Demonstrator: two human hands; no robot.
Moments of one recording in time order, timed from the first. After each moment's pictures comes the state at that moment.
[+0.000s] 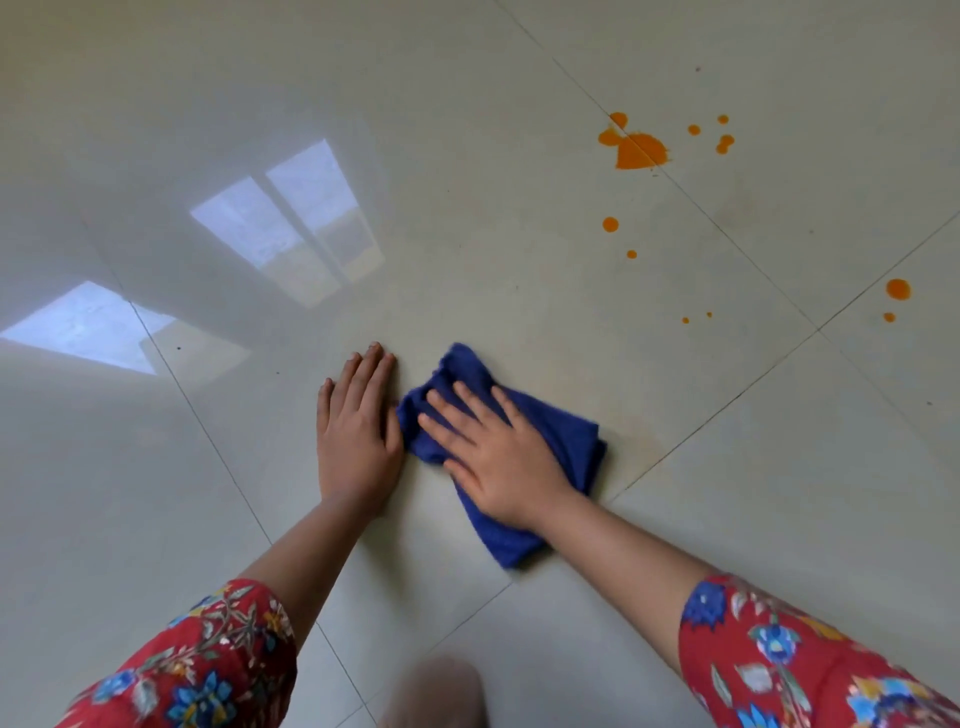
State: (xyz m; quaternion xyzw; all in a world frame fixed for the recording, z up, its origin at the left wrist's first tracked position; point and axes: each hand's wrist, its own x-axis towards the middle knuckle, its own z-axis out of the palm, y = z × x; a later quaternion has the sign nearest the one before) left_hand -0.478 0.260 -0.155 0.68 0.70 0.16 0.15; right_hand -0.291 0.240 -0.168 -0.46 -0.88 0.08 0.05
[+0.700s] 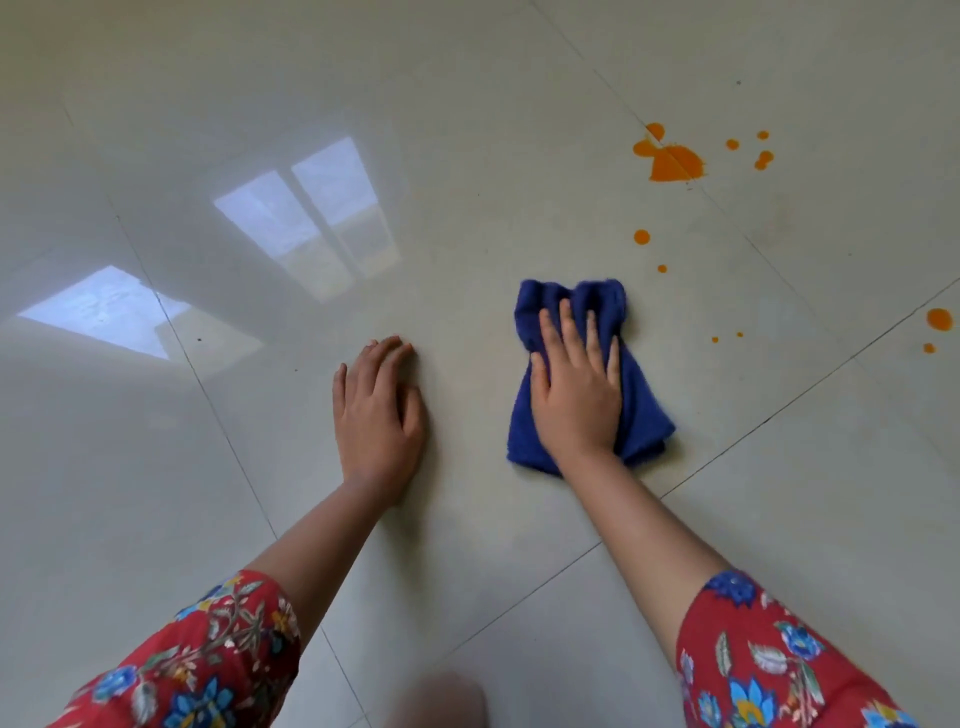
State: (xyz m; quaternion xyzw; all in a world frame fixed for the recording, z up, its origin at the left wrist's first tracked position) left_hand -0.472 0.277 -0.148 0.64 0.72 0.21 0.16; right_hand -0.269 0.308 -0.167 -0.73 -0.67 0.05 0.10
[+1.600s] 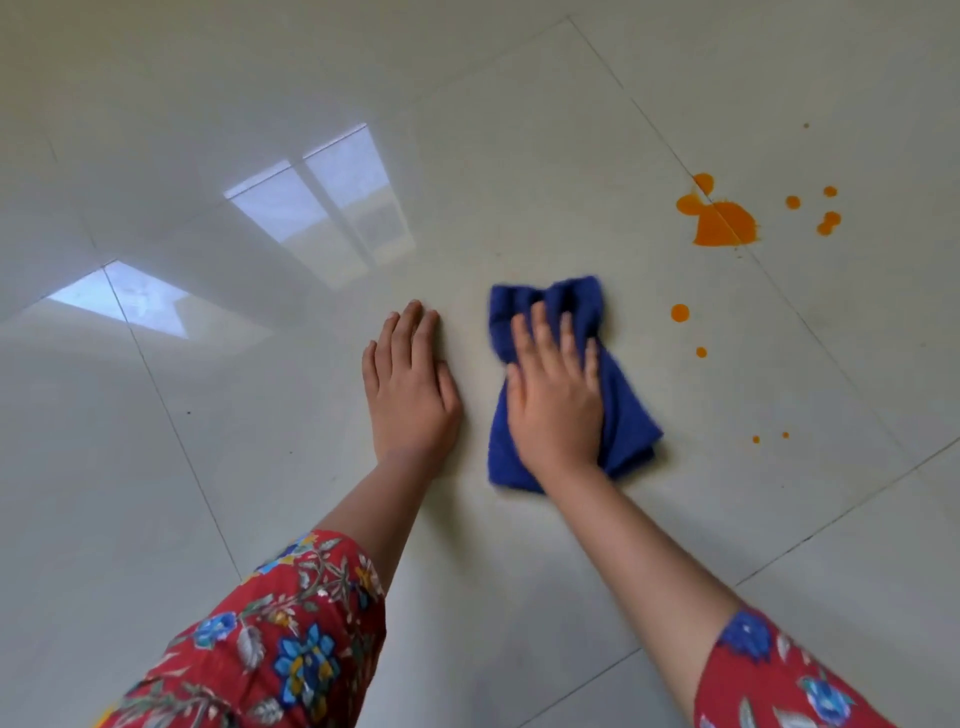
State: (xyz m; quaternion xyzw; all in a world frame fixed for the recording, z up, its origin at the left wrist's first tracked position) left_hand -0.442 0.393 -0.158 0.62 0.76 0.17 0.12; right_hand -0.298 0.394 -0.166 -0.68 -0.72 0.05 0.11
